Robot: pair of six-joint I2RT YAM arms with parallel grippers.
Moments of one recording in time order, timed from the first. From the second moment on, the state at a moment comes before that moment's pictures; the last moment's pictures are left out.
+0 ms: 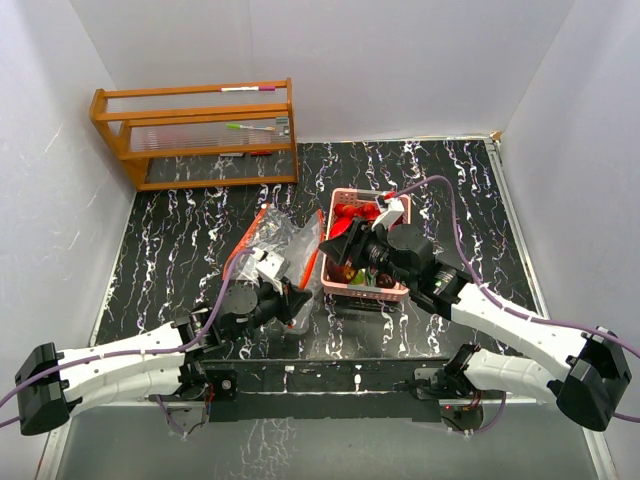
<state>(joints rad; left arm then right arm) -1.12 0.79 0.40 0.14 -0.25 -0.41 0.81 1.04 0.74 0.07 0.04 0.71</state>
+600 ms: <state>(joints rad) -1.12 0.79 0.39 0.15 -0.25 -0.41 0.81 1.10 0.74 0.07 0.05 0.72</state>
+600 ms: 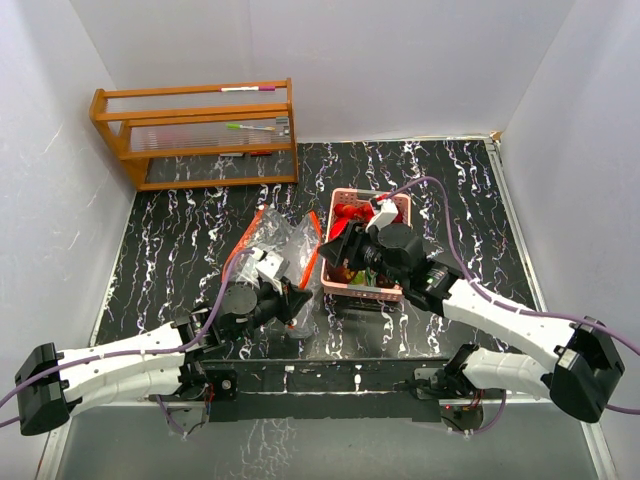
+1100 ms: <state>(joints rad) -1.12 0.79 0.39 0.16 -0.25 -0.42 0.81 1.01 0.74 0.08 -0.01 0.72</state>
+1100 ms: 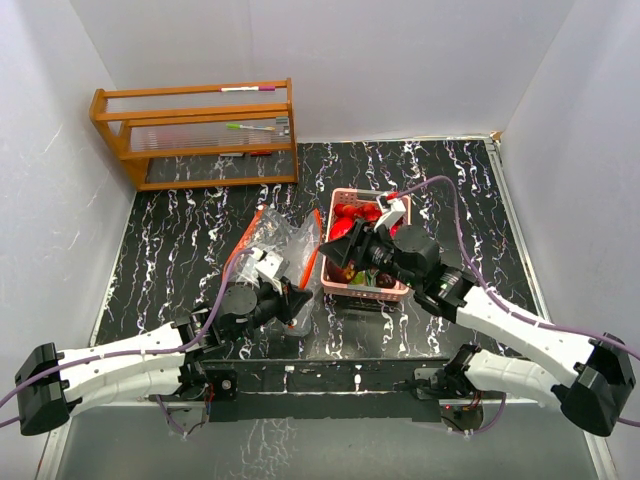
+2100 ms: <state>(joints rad) -1.12 0.83 0.39 0.17 -0.24 -0.42 0.81 1.10 0.72 0.08 -0.07 0.71</state>
